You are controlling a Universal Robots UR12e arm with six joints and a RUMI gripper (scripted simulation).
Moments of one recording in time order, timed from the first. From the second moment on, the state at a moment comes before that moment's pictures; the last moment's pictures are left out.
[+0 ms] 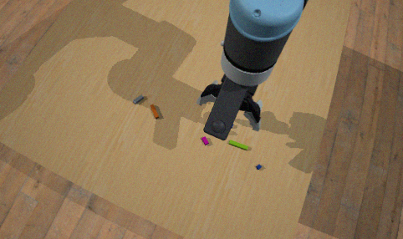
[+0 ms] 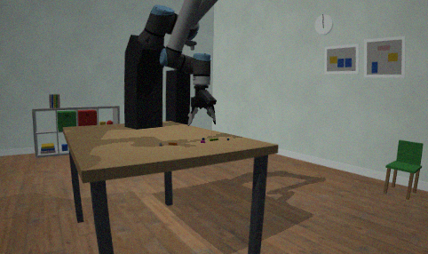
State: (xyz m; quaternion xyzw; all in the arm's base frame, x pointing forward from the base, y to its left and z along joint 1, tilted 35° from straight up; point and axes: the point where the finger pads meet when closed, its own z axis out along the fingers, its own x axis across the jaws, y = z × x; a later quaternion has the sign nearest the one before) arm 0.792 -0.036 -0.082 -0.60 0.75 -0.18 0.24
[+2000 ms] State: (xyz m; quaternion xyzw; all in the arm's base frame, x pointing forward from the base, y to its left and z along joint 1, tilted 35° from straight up) arm 0.778 -0.158 -0.097 0.18 0.94 0.07 0.29
